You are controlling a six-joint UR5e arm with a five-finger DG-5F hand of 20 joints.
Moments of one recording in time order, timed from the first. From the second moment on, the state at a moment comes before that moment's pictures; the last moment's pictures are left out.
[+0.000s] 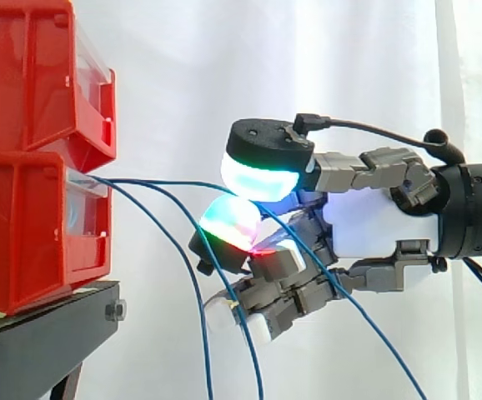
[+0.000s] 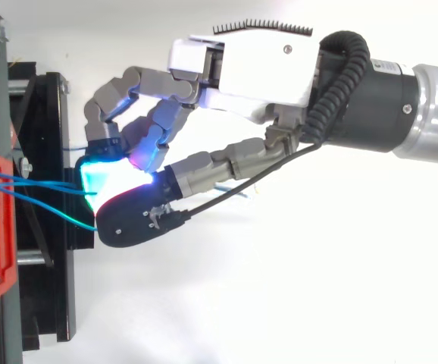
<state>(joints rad) 0.07 -2.32 -1.11 -2.86 -1.37 -0.19</state>
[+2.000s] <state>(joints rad) 0.08 -2.31 -1.21 -3.00 -1.37 -0.20</state>
